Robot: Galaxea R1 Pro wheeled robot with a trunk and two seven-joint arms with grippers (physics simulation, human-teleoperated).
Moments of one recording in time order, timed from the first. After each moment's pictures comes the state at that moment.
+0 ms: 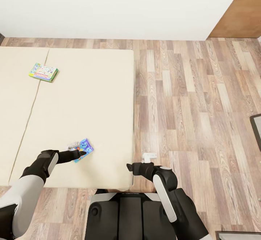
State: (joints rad) left arm -0.89 0.19 0.27 -0.54 -0.06 0.60 -0.43; right arm -0.42 0.17 0.27 -1.42 -0.30 0.83 -0.10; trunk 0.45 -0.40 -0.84
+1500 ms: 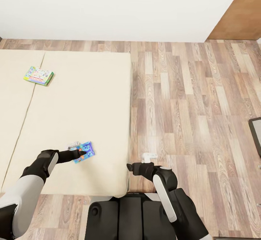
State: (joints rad) left arm -0.89 0.19 0.27 -0.54 -0.06 0.60 -0.43; right arm -0.42 0.17 0.27 -1.42 -0.30 0.83 -0.10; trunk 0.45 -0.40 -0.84
